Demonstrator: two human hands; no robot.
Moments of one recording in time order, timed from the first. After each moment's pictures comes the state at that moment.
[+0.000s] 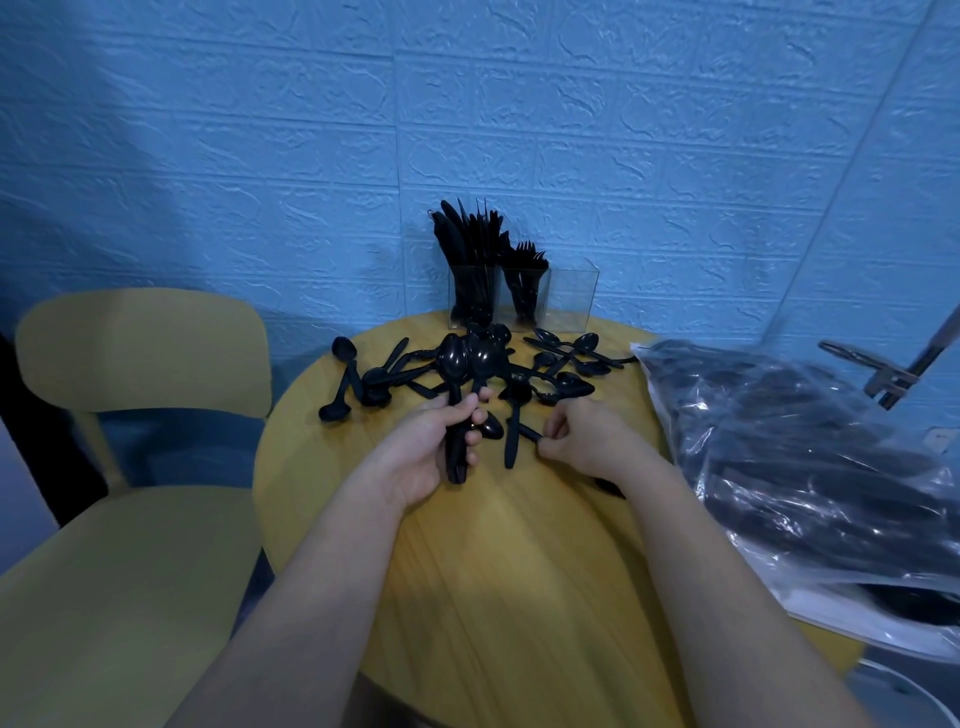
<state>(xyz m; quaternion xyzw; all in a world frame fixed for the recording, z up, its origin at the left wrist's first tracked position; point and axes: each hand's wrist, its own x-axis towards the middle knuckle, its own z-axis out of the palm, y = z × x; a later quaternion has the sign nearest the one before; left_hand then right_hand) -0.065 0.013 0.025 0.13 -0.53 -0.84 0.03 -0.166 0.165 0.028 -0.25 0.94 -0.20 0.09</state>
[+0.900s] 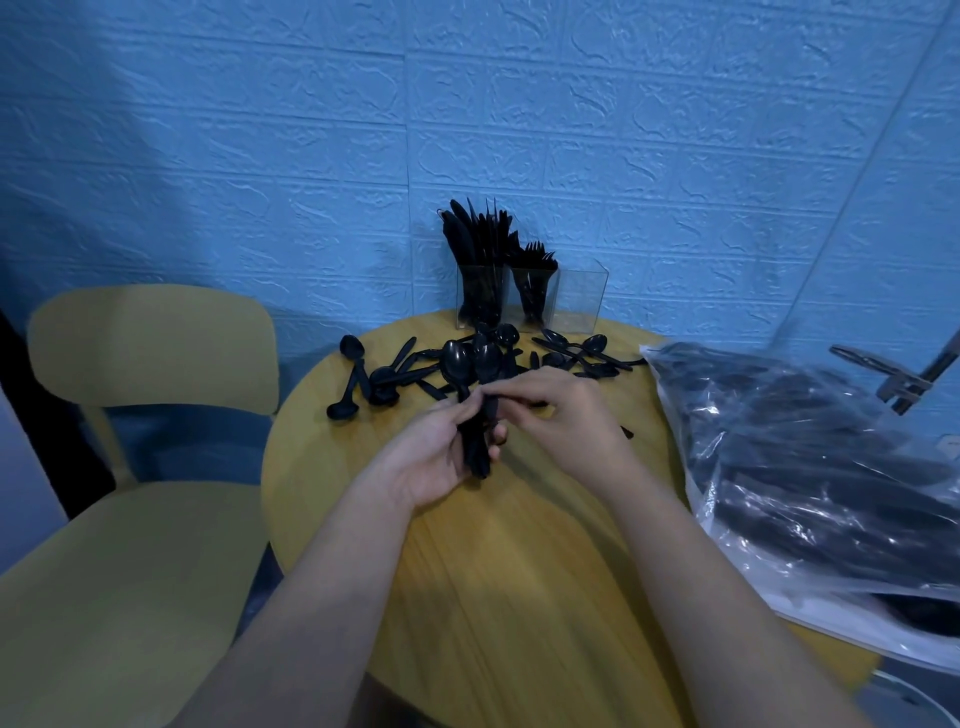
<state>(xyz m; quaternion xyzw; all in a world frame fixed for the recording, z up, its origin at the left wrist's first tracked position) -0.061 0.017 0.031 0.11 -0.46 -0.88 0.01 -0.134 0.149 0.038 -0.47 0.78 -0.40 -0.12</state>
